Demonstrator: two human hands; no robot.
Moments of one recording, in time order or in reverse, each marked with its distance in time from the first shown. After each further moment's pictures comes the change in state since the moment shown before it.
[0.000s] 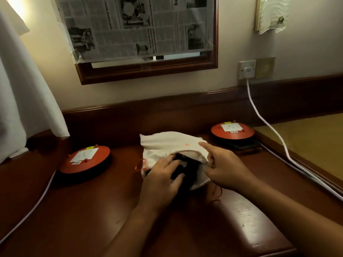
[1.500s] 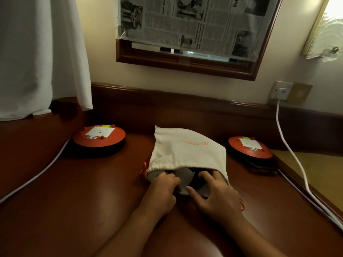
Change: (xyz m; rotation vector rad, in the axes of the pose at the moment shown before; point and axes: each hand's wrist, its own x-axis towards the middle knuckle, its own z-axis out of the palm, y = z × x) left_hand -0.029 -0.050 0.016 -0.036 -0.128 -0.168; right_hand -0.021 -0.022 0.090 -0.342 0.126 -0.022
